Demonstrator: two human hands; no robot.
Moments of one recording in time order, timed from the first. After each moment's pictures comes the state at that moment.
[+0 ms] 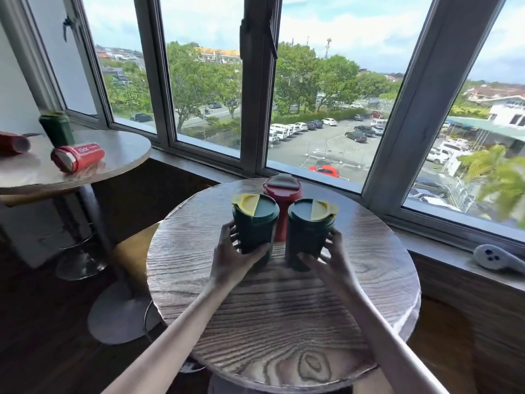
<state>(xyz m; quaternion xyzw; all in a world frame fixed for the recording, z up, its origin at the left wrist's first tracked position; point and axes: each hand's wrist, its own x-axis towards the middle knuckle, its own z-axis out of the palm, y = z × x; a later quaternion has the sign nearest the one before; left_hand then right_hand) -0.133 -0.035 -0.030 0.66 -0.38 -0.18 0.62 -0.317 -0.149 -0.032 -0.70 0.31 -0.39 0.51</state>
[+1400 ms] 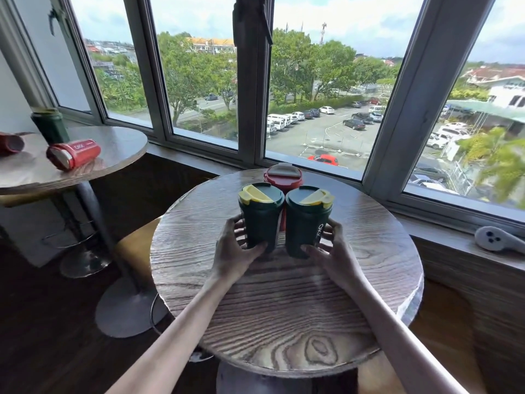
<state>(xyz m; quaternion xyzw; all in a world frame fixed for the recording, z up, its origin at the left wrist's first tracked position) -0.134 -0.028 -0.028 0.69 -0.41 -0.15 0.58 -0.320 -0.143 -0.030 -0.74 0.33 -0.37 0.45</state>
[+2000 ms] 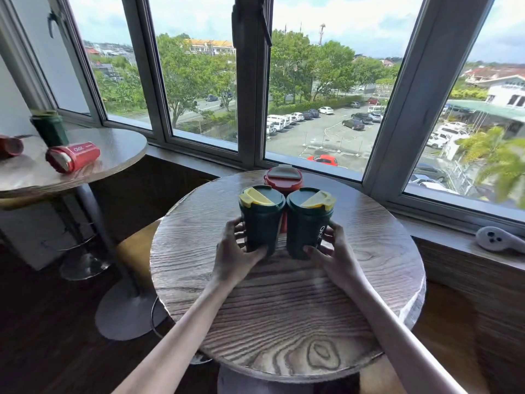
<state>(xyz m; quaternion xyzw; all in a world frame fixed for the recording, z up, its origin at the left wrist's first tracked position) -0.133 -0.029 -0.032 0.70 -0.41 -0.14 0.57 -0.319 -0.142 -0.031 -0.72 0.32 -0.38 0.48</state>
